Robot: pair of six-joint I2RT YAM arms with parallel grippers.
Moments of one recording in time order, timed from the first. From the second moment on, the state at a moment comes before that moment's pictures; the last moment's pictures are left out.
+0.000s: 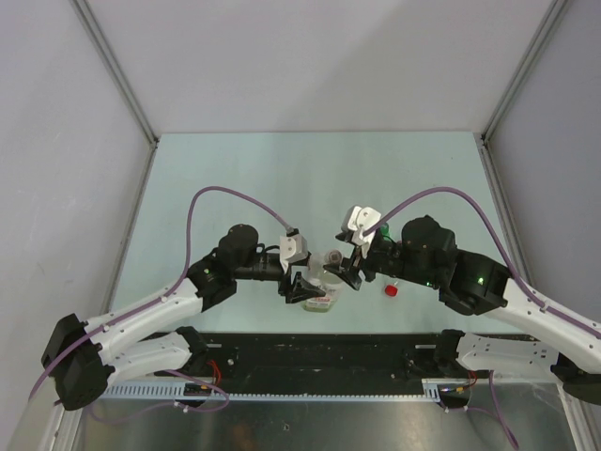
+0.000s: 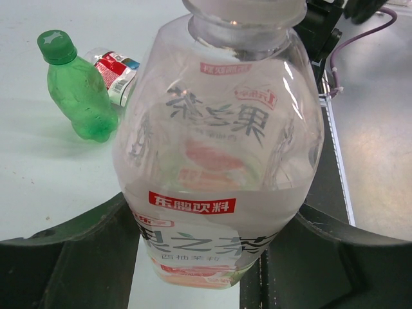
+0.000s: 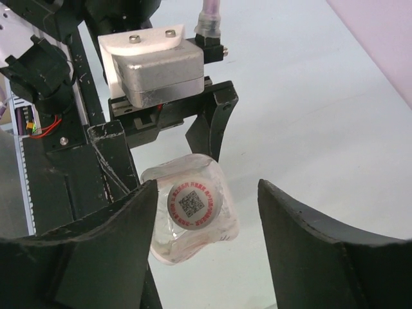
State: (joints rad) left arm -0.82 1.01 0.63 0.10 0.69 0.08; right arm 1.10 0.91 1.13 -0.47 -0.04 -0.16
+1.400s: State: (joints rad) left arm -0.82 1.04 0.63 0.10 0.53 0.04; right arm 1.12 0.92 1.13 -0.45 0.31 0.34
